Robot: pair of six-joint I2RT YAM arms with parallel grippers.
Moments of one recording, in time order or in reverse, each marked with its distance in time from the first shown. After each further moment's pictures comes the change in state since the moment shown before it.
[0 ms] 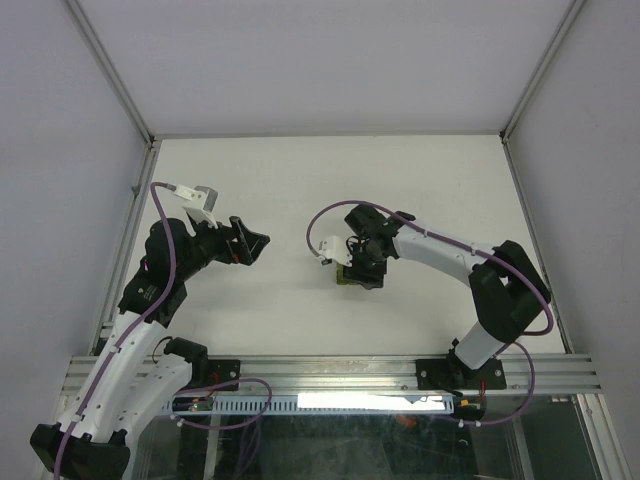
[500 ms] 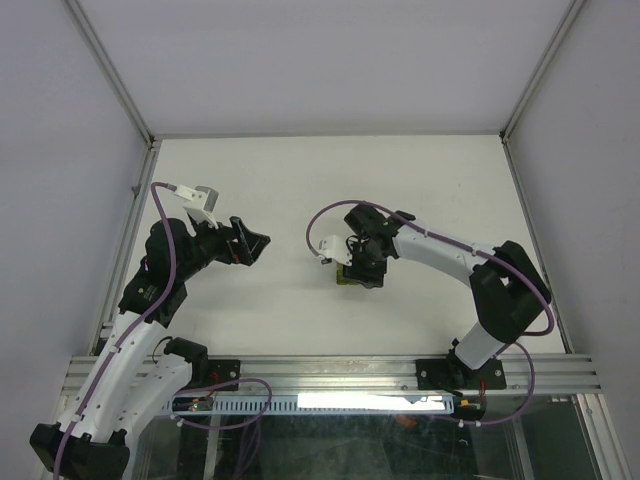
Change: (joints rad) left arm 0.000 0.000 0.000 0.000 0.000 0.000; right arm 0.005 -0.003 0.006 -0.004 0.014 0.008
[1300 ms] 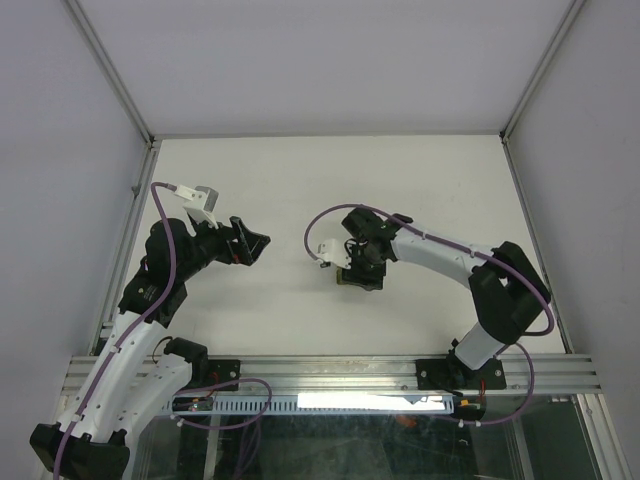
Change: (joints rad) left arm 0.000 0.000 0.000 0.000 0.000 0.000; right arm 0.023 -0.004 -0.015 0.011 0.023 0.007
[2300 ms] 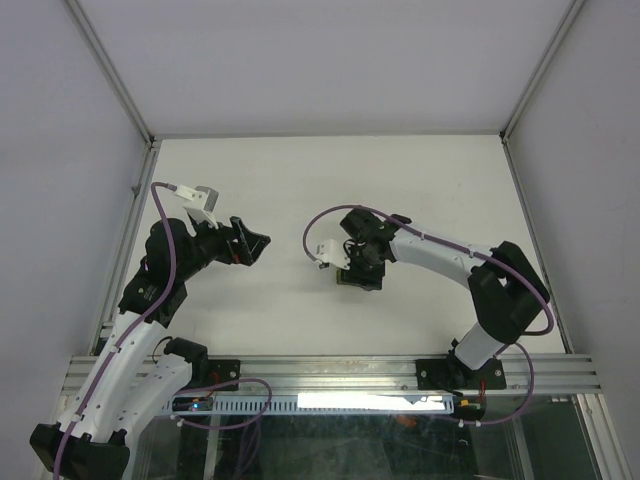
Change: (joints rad) left arm 0.000 0.000 0.000 0.000 0.003 0.000; right arm 0.009 0.001 0.007 -0.009 0.014 0.007
